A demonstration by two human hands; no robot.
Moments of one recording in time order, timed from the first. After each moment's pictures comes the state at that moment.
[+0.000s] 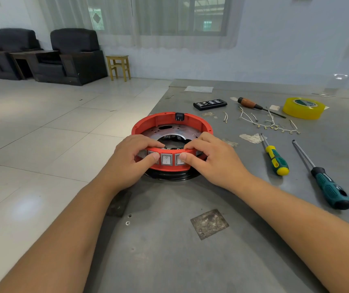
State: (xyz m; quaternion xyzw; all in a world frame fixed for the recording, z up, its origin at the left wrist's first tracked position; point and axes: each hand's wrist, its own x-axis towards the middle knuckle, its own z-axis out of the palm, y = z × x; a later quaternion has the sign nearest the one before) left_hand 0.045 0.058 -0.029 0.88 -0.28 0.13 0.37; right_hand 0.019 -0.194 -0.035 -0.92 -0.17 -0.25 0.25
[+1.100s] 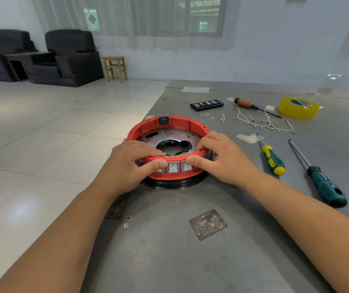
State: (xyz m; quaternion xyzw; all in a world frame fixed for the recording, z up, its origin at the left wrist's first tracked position) left_hand 0.045 0.058 -0.034 0.88 -0.30 0.17 0.34; right_hand 0.024 -0.220 -0.030 -0.93 -0.17 -0.21 0.25
